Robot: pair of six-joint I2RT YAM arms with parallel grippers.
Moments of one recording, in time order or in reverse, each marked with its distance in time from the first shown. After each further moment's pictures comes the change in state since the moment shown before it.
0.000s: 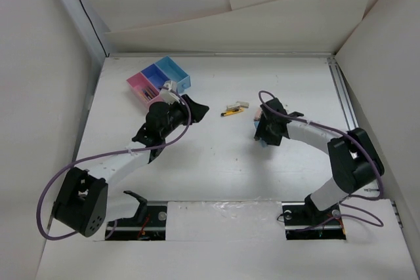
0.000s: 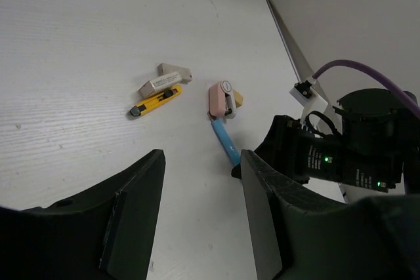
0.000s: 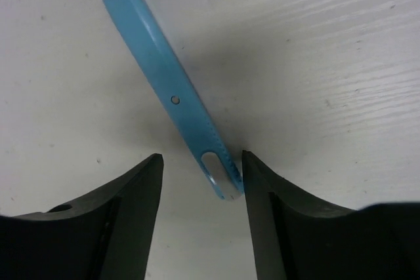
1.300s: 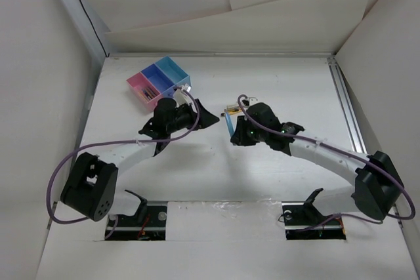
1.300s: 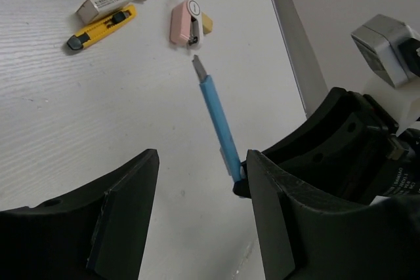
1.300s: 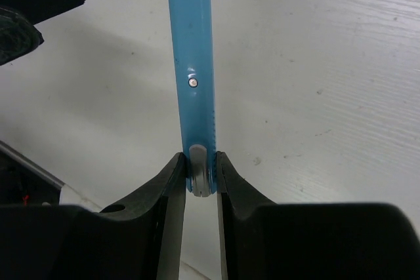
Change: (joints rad) left arm 0.001 0.127 0.054 -0.073 0.266 -0.047; right arm 0.312 -0.254 0.014 0.111 -0.124 -0.136
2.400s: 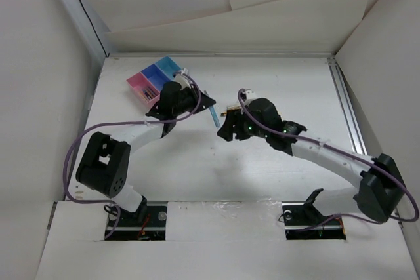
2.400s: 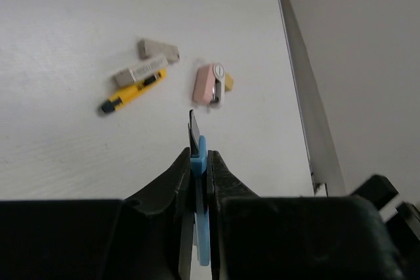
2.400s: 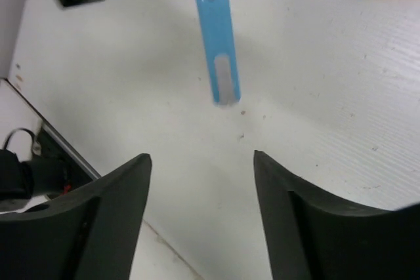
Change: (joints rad) left arm 0.013 0.195 0.184 -0.022 -0.072 -0.069; right arm 0.013 0.033 0.030 0.160 -0.141 -0.050
